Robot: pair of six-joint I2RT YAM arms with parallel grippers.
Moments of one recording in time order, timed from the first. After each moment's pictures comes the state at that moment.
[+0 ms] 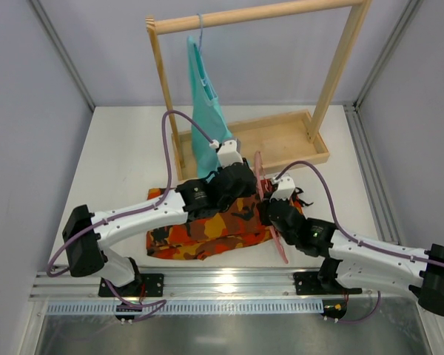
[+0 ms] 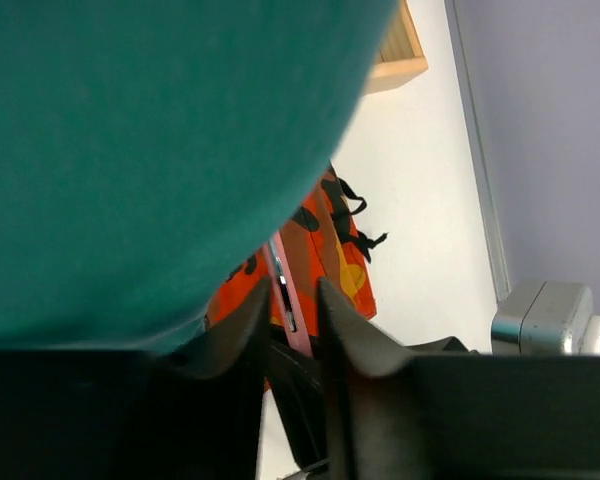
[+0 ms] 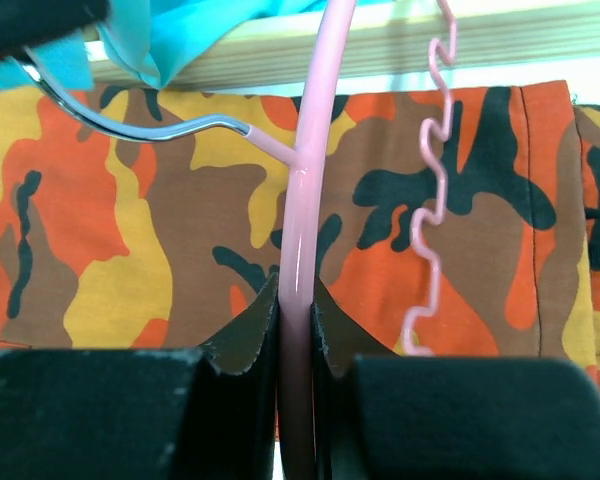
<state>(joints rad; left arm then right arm) -1.13 1.51 1.30 -0.34 -0.56 -0.91 1.03 0.92 0.52 -0.15 0.60 0.59</state>
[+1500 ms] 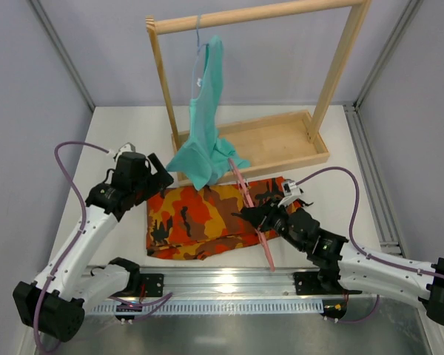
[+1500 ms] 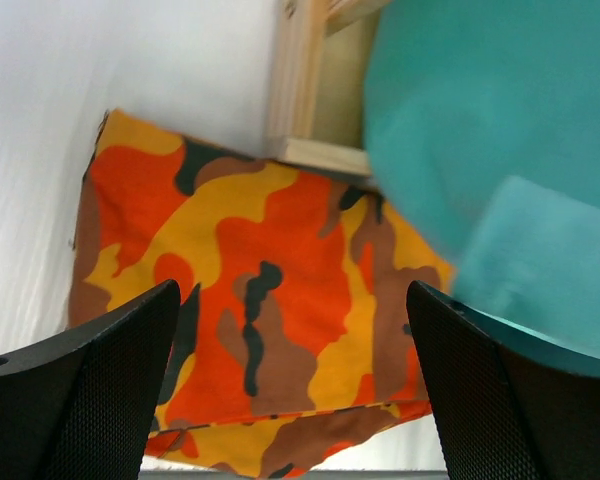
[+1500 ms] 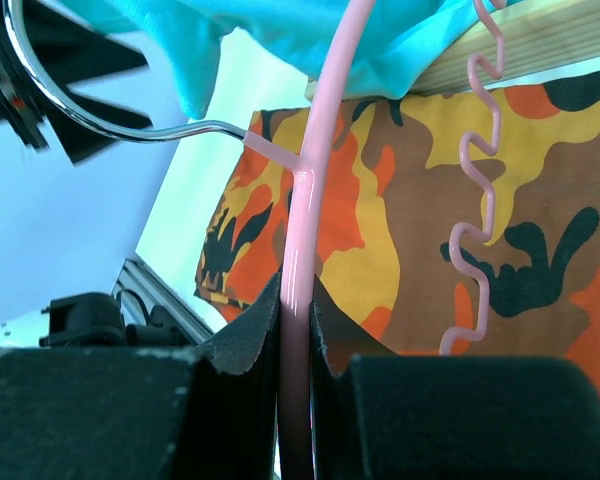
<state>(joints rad) -0.37 0.99 0.96 -0.72 -0.17 -0.81 1.02 0.72 0.30 0.25 0.28 0.85</state>
